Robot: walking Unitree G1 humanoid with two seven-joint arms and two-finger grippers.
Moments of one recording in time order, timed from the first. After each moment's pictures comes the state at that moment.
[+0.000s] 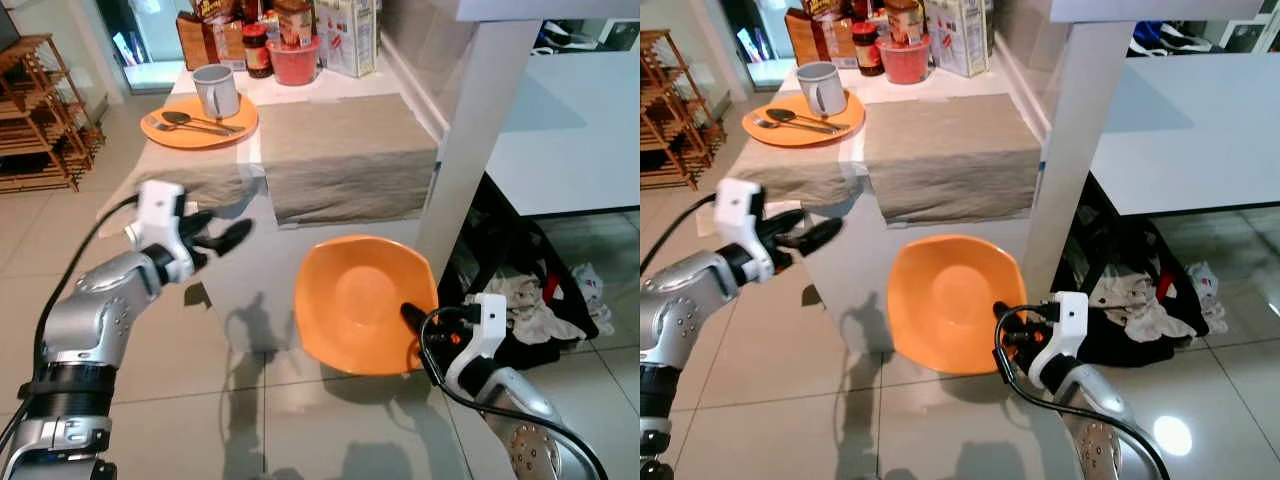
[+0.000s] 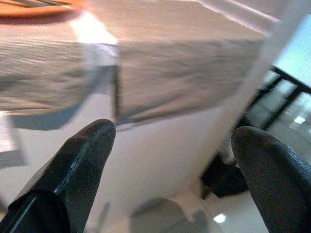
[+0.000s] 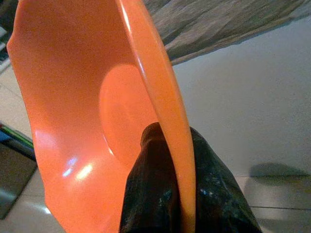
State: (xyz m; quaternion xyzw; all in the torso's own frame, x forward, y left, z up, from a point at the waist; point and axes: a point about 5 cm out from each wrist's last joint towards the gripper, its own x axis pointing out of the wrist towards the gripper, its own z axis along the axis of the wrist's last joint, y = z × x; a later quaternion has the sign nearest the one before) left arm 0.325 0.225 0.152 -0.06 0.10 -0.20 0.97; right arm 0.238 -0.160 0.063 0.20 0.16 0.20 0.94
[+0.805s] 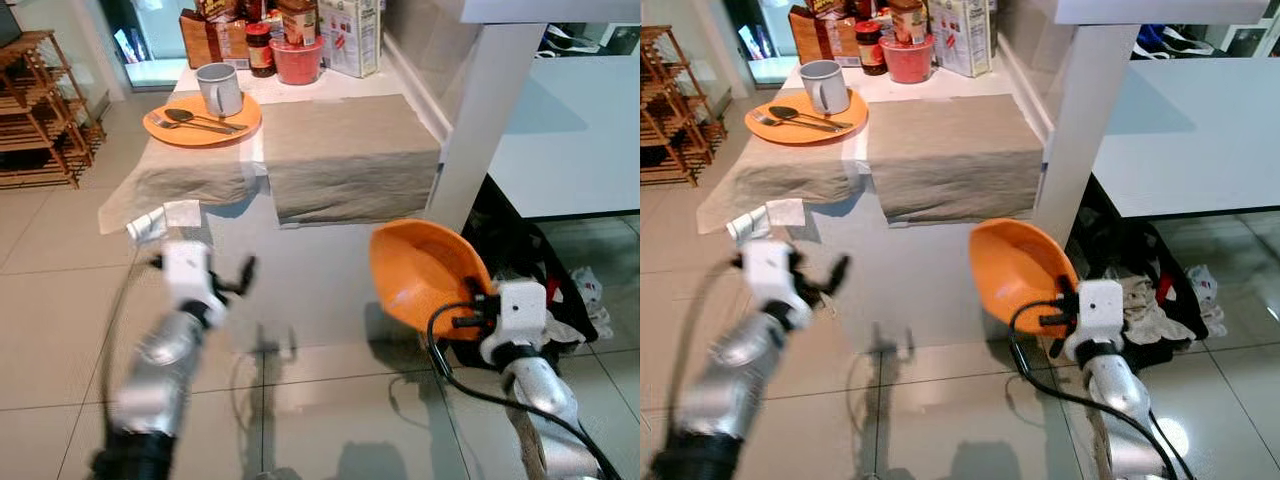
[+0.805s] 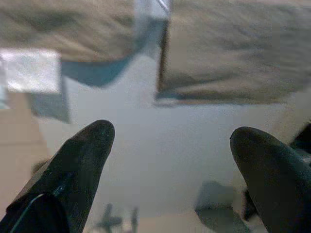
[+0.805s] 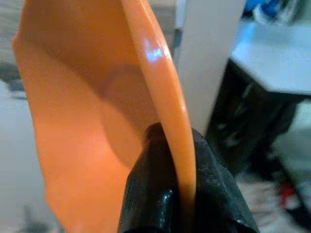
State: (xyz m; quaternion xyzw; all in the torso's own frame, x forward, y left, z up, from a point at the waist) left arm 0.291 0.175 0.079 -0.06 0.10 -0.07 0.99; right arm 0.251 -0.206 0.067 -0.09 0.03 0.00 1.00
